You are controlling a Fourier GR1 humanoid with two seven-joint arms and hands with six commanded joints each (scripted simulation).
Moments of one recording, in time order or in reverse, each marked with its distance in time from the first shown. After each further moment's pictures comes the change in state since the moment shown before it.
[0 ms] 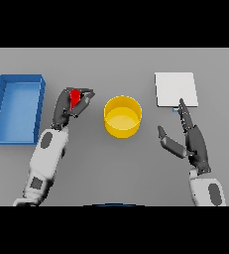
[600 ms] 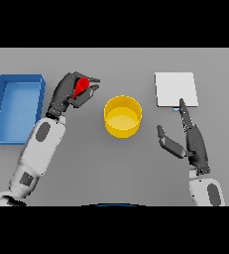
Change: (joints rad) left arm -0.053 0.154 -0.236 -0.209 -0.161 -0.034 0.177; right arm 0.004 -0.008 0.017 -0.016 0.066 -0.034 0.004
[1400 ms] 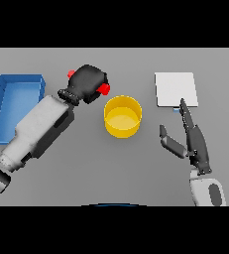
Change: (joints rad) left arm -0.305 0.176 -0.445 0.177 -0.412 -0.142 0.042; right arm -0.002 -0.001 -0.012 0.001 -0.032 0.018 0.001
